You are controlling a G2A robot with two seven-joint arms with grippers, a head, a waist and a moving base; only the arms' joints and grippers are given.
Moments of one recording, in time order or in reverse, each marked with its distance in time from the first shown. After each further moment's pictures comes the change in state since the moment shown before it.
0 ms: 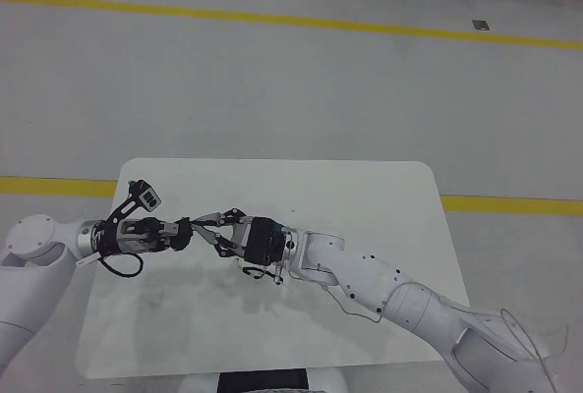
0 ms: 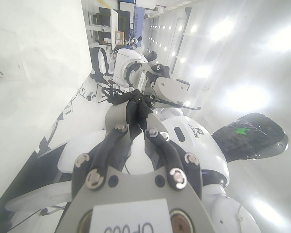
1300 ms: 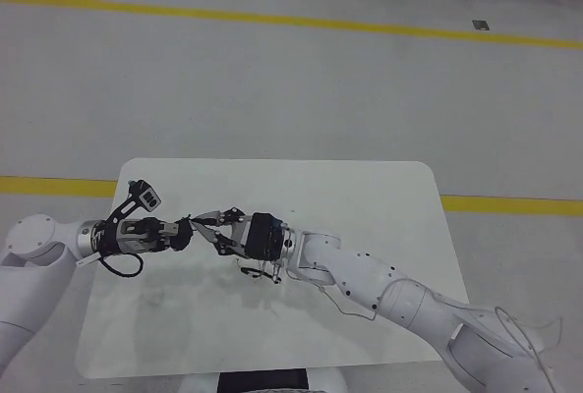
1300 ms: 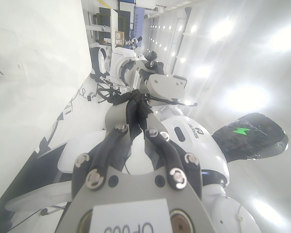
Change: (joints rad) left arm 0.000 0.000 0.000 0.000 0.000 0.000 0.000; right arm 0.022 -0.024 -0.041 0.064 0.065 0.000 -0.043
